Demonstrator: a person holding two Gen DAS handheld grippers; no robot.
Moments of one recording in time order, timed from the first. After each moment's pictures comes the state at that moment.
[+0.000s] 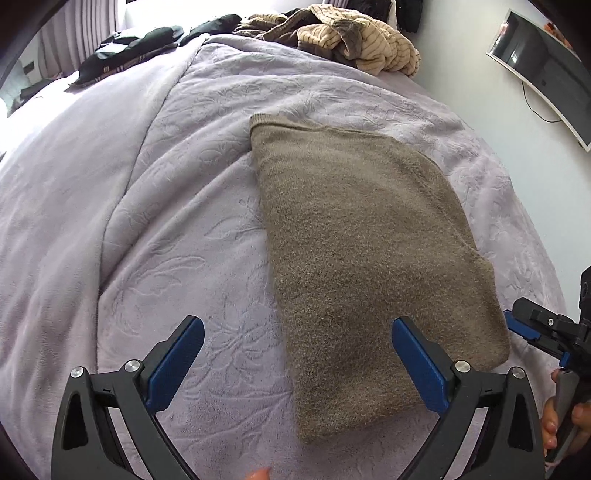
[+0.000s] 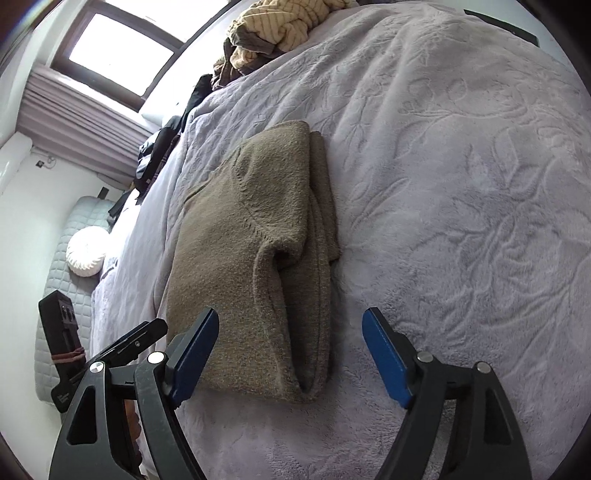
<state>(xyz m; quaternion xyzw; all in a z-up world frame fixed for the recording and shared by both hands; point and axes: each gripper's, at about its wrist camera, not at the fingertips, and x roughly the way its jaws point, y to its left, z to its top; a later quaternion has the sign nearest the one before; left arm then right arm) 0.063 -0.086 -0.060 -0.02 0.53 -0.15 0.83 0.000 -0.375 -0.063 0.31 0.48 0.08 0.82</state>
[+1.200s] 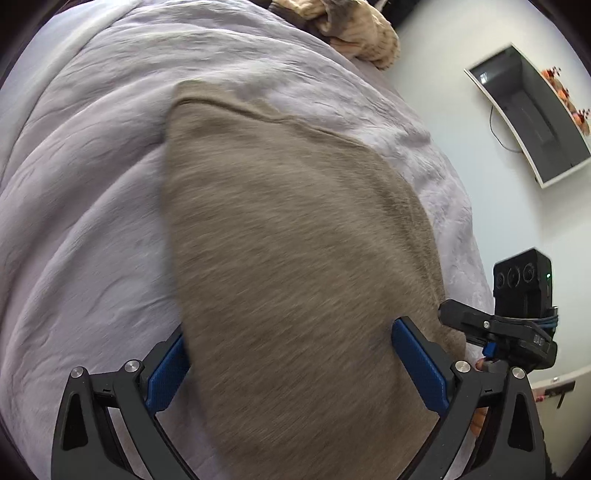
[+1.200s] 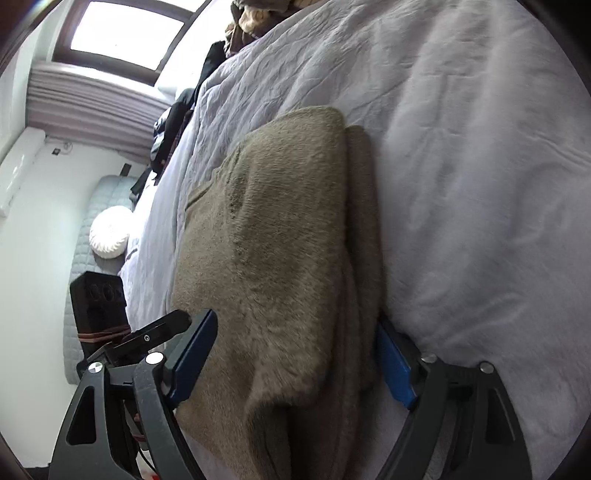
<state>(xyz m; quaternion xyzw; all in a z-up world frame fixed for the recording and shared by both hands) 0.152 -0.111 -0.104 -0.13 0.58 -0.28 0.76 0.119 -0.368 -0.107 0.34 0.52 0.19 0.76</state>
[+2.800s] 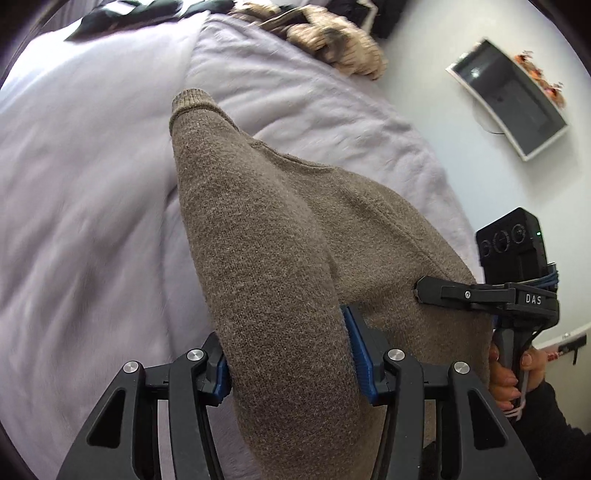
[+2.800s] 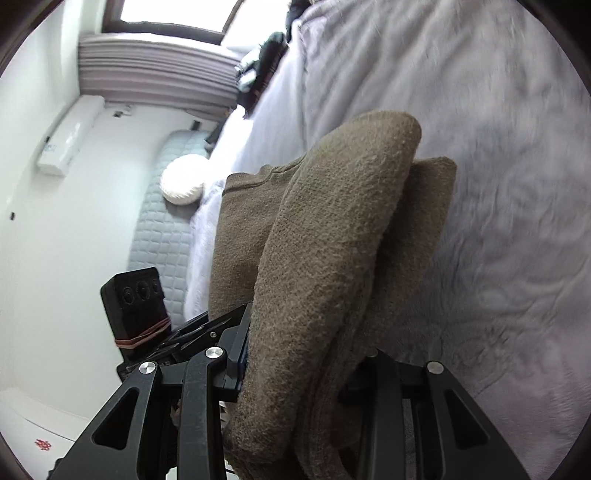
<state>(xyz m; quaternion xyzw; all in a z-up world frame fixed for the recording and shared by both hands) -0.005 0.049 -0.047 -0.10 0.56 -0.26 0.78 0.017 -0.195 -0.082 0.37 0.54 0.29 0.70</state>
